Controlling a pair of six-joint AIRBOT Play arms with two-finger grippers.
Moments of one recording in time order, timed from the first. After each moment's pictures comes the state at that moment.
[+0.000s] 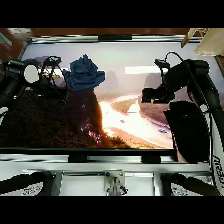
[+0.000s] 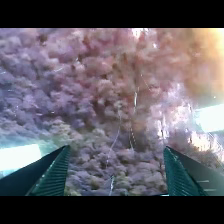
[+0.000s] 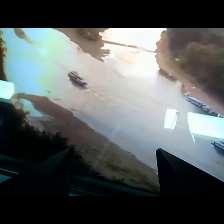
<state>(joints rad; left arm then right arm) -0.30 -1.34 1.46 1.63 -1.40 -1.61 0.20 -1.37 1.43 1.80 -1.41 -1.49</state>
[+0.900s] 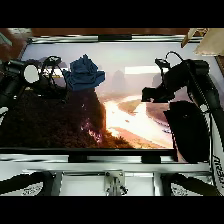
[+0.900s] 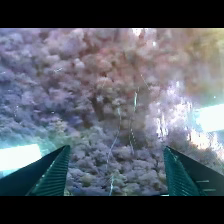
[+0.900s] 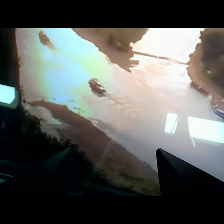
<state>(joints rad) -0.30 -1.34 1.46 1.63 -1.40 -1.61 0.20 -1.37 1.43 1.80 -1.39 -1.49</state>
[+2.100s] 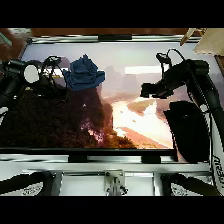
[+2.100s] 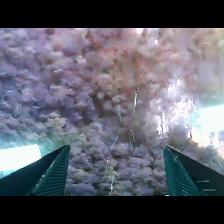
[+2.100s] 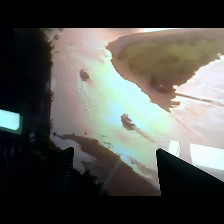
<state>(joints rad) -0.30 -1.34 1.46 1.63 -1.40 -1.61 0.20 -1.37 1.43 1.80 -1.28 -1.49</state>
